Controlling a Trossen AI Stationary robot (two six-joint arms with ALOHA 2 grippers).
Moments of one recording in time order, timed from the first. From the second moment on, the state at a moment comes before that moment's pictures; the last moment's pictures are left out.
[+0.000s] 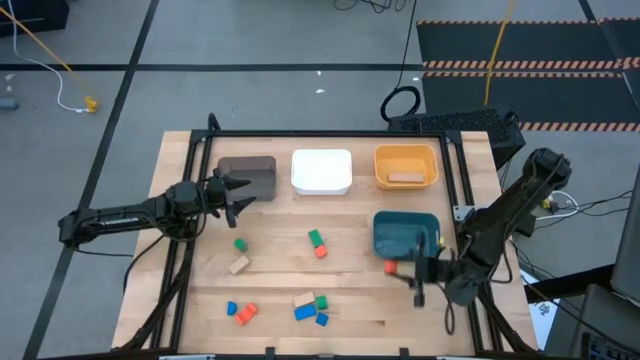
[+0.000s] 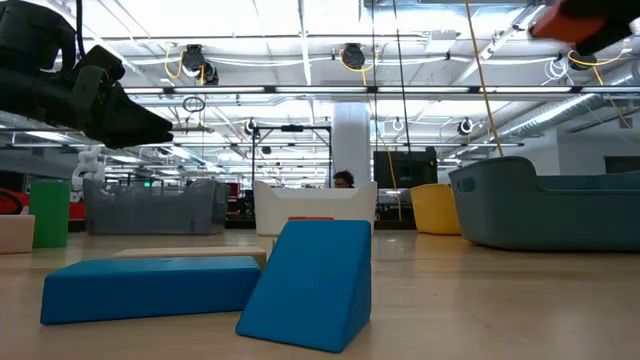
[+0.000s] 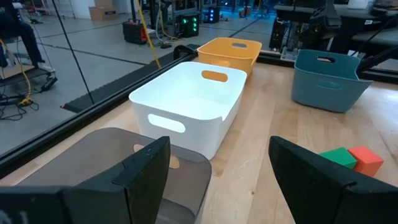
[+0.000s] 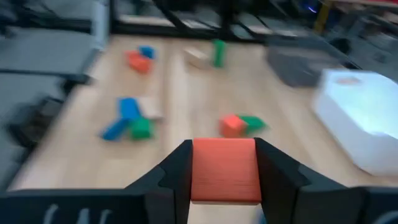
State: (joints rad) left arm 0.22 0.21 0.04 0.00 -0.14 -0.06; right arm 0.87 1.13 0.57 -0.07 0.89 0.46
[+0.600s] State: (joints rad) left arm 0.22 0.21 0.04 0.01 -0.14 -0.06; right arm 0.66 0.96 0.49 -0.62 0.70 0.98
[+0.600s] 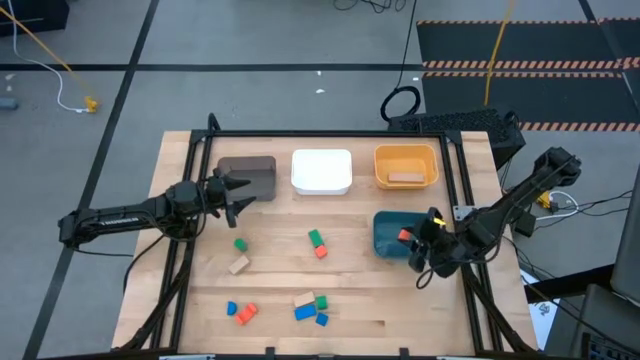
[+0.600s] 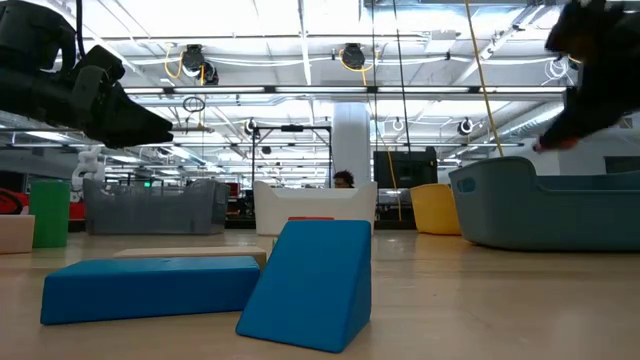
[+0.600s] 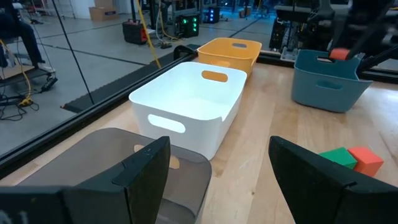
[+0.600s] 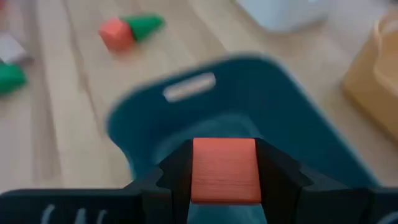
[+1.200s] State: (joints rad) left arm 0.22 0.21 0.04 0.21 -0.16 -0.35; right arm 0.61 0.95 0.29 -0.40 0.60 1.10
